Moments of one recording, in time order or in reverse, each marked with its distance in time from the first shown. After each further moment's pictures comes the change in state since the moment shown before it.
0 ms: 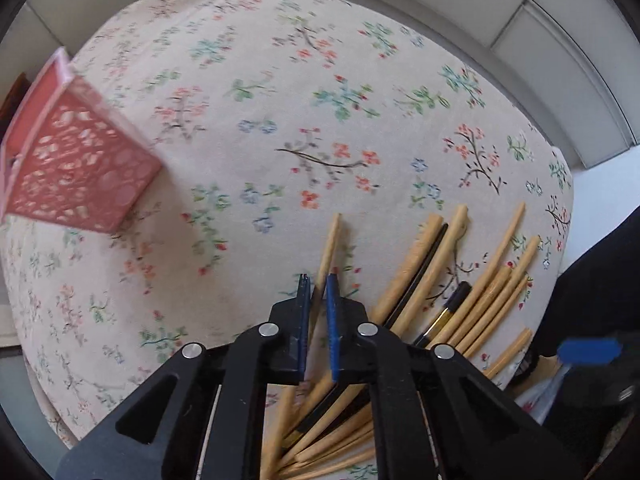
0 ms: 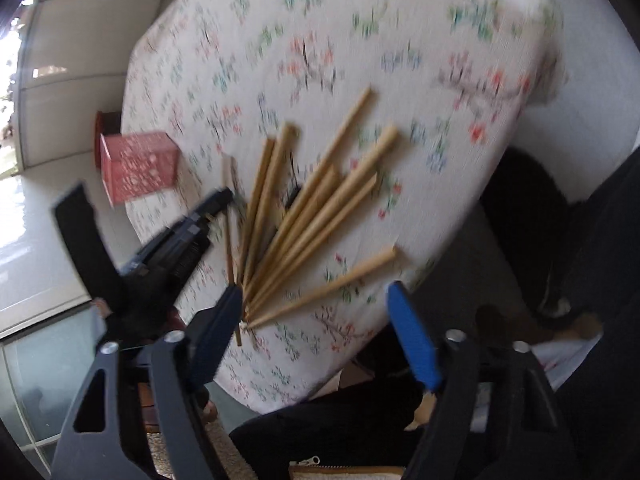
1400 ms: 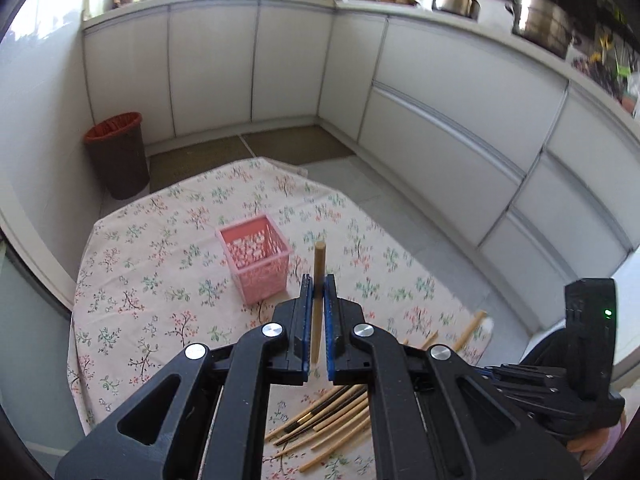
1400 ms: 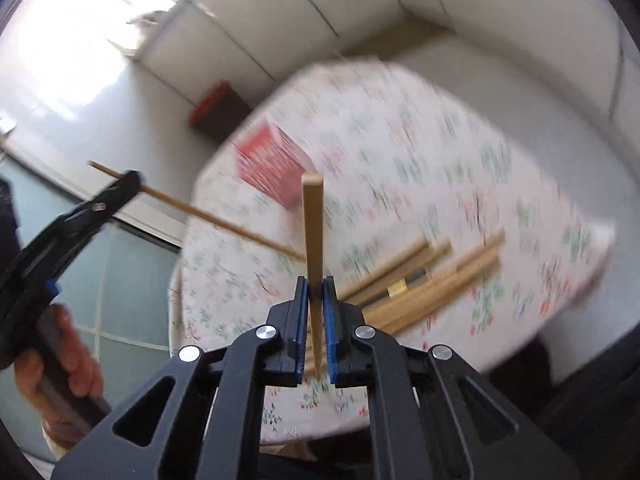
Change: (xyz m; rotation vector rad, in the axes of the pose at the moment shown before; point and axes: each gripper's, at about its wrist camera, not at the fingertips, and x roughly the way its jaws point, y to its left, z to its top) left arm -0.225 0.018 -0.066 -0.315 -0.640 0.020; right arm -0.086 0.089 -0.057 -0.678 -0.422 0.049
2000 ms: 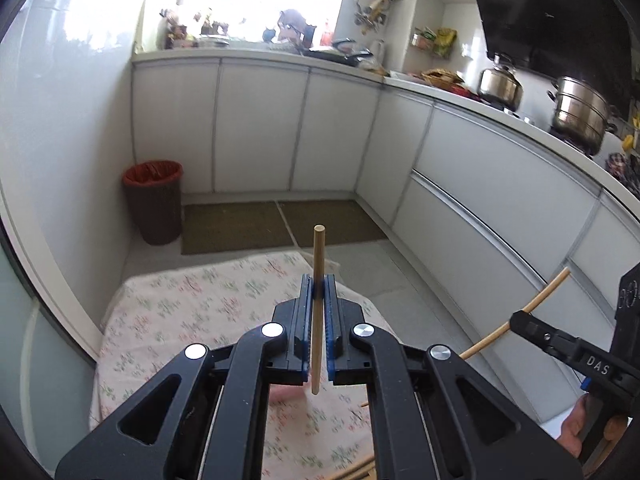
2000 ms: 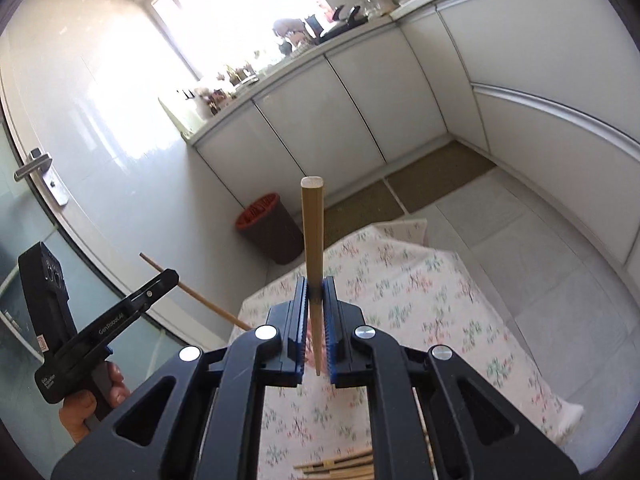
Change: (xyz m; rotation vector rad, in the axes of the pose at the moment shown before) left arm -0.029 0.016 0.109 -0.127 -0.217 0.123; right arm -0.054 0.062 0.141 -0.114 -0.338 0.090
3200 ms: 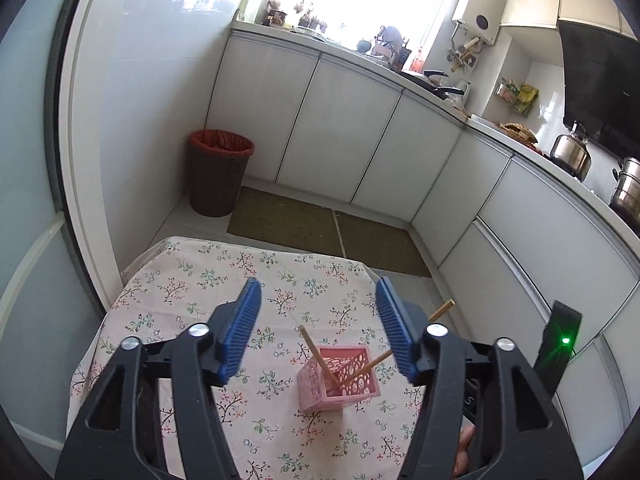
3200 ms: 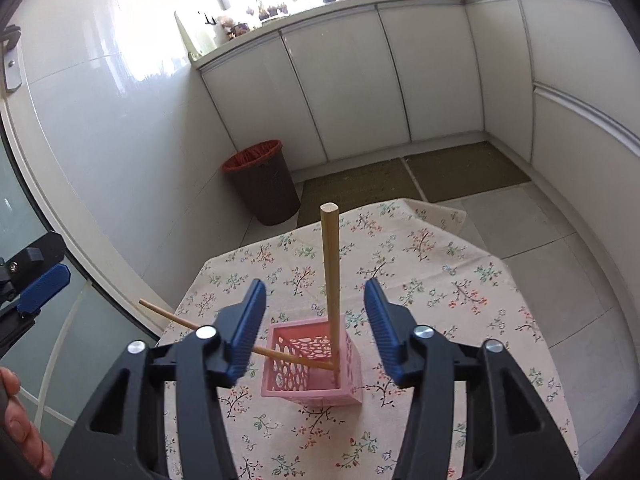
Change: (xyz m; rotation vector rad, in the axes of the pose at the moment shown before) left arm 0.019 0.078 -0.037 -0.288 -0.061 0.125; right arm 0.182 0.032 -0.045 -0.240 0.107 -0.066
